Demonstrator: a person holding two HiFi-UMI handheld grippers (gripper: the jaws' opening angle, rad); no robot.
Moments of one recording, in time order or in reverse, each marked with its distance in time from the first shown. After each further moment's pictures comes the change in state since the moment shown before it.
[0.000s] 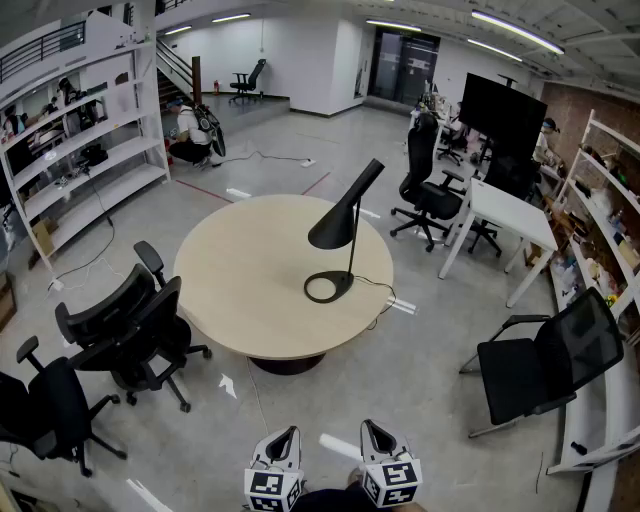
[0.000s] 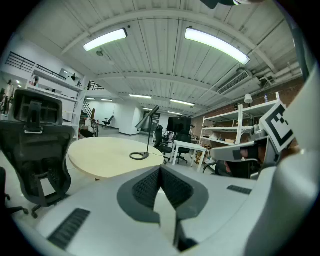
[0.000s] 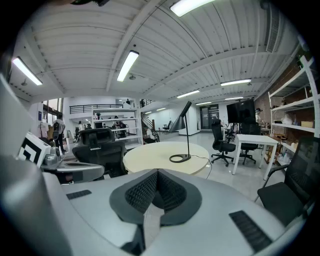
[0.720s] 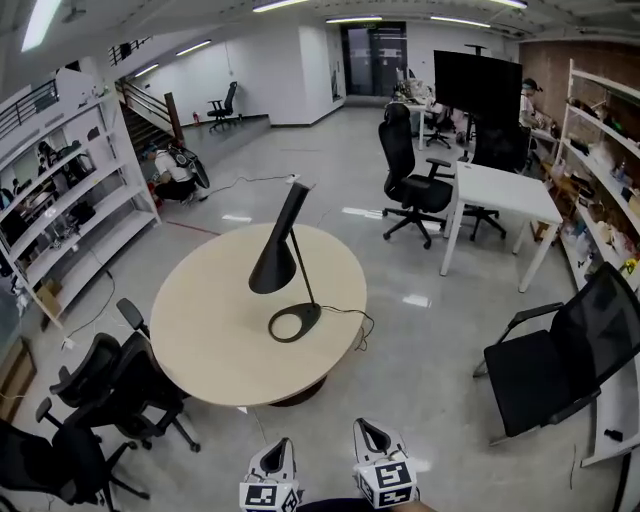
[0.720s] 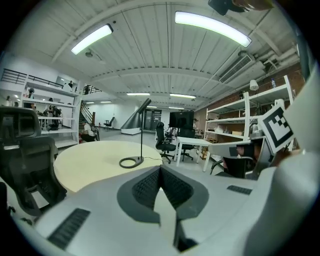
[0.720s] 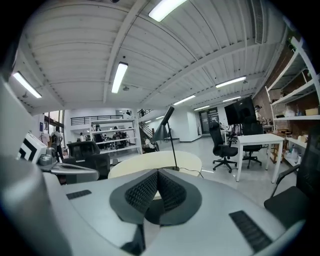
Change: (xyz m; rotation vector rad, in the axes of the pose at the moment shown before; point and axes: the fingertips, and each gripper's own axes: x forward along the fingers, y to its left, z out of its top) left arm 0.178 -0.084 0.035 0.063 0.024 0.077; right arm 0.075 -0.198 0.043 0.042 -0.109 0.057
